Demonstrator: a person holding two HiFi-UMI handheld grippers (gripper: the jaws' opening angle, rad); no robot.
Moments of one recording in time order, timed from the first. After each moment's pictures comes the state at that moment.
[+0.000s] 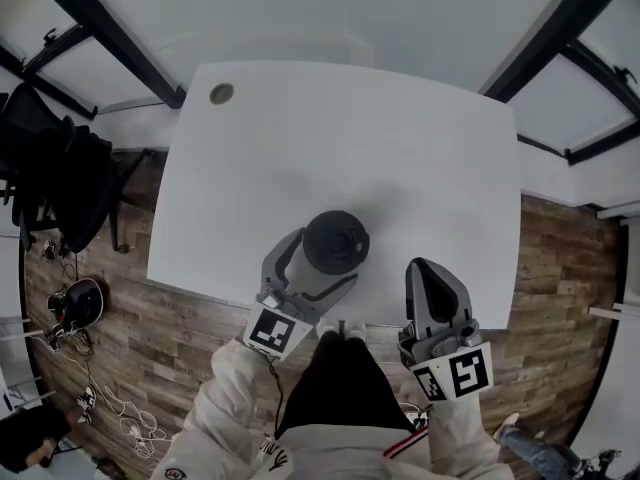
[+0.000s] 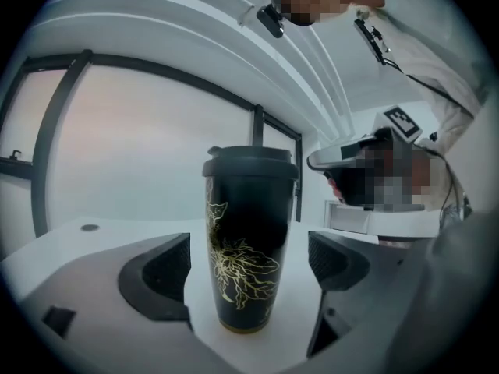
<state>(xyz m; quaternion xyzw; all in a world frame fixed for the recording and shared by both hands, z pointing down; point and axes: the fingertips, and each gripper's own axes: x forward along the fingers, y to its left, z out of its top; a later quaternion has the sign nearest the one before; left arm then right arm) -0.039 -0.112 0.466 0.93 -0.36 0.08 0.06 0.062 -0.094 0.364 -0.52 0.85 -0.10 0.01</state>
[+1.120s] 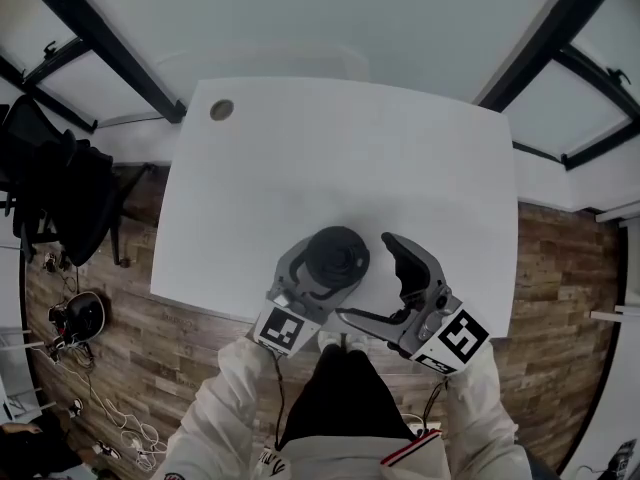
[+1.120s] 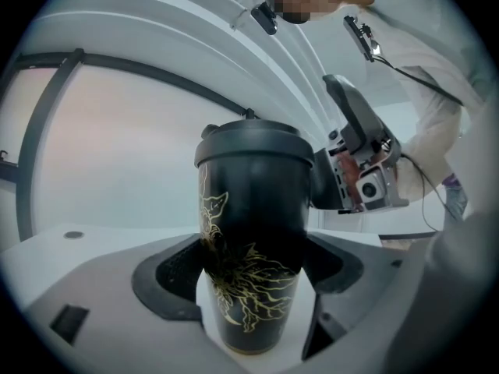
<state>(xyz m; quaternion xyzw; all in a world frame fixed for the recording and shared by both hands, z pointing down) -0.022 -0.129 0.465 0.94 -0.33 0.05 0.01 -0.021 -0.103 0.361 -0.27 0.96 -0.10 0.03</state>
